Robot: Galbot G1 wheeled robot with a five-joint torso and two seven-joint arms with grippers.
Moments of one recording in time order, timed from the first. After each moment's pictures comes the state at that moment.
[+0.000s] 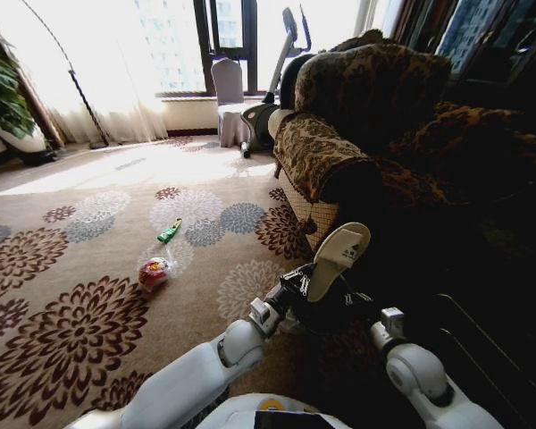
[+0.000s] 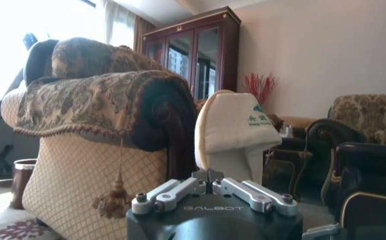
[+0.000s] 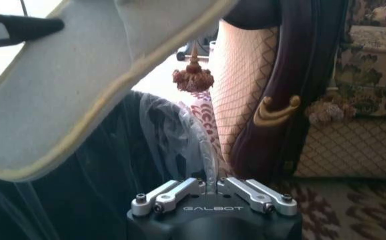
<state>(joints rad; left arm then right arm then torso) 0.92 -1.08 0.36 -1.92 -0.41 -0.09 -0.20 -1.52 0.95 0.47 2.10 0.52 -0.32 0.15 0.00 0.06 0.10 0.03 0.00</state>
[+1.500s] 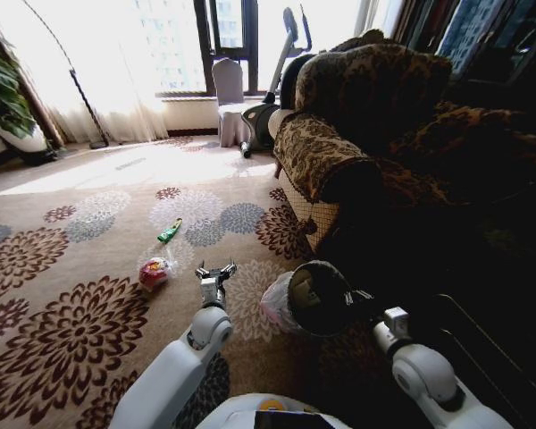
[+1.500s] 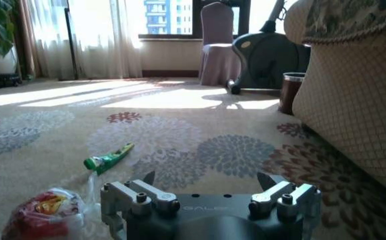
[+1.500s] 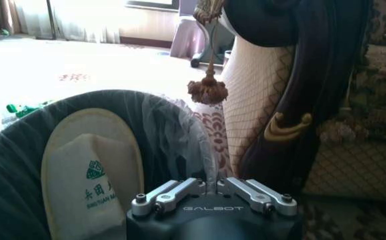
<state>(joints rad) 1.16 -1.15 -0.09 -1.89 -0.48 0.20 -0.75 -1.56 0.91 0.49 2.15 0.49 -0.32 0.11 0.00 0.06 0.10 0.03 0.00</state>
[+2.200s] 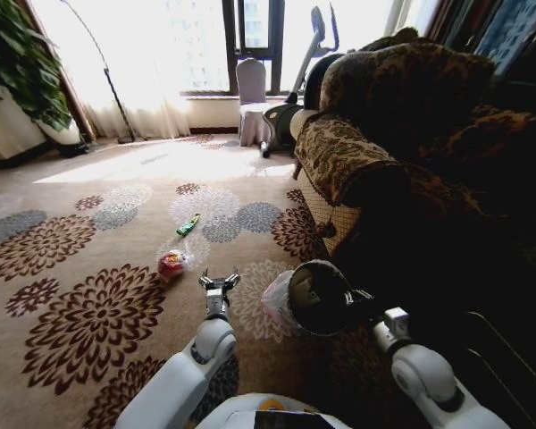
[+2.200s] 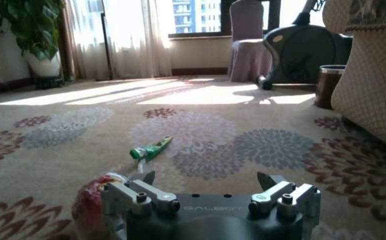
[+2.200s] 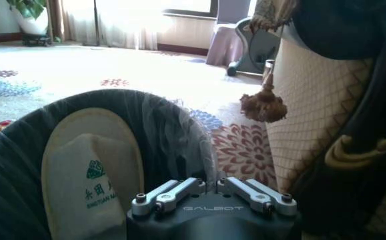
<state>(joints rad) 1.17 -1.15 -0.02 -1.89 -0.42 0.20 -0.77 -1.55 0.94 0.50 2.14 0.47 -0.30 0.08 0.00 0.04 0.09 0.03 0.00</state>
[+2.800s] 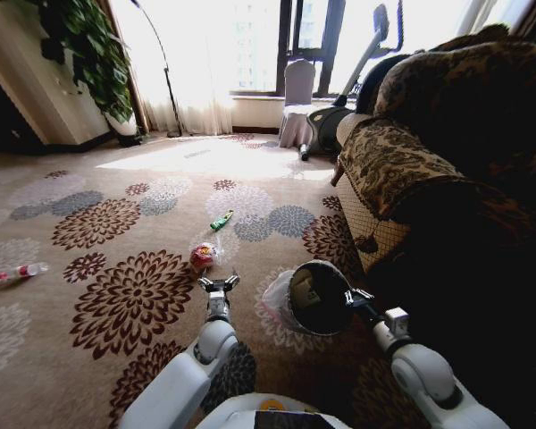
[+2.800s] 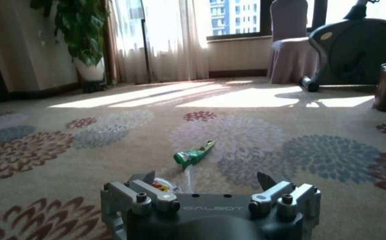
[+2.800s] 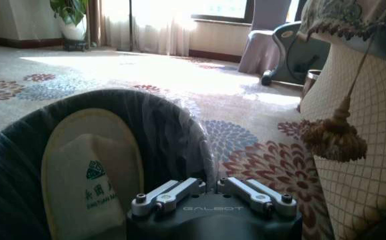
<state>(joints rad) 1.16 -1.16 -0.01 -1.86 -0.38 0.19 -0.79 -1.55 0.94 0.50 2.11 0.47 -0.28 0.06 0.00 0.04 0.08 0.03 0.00</state>
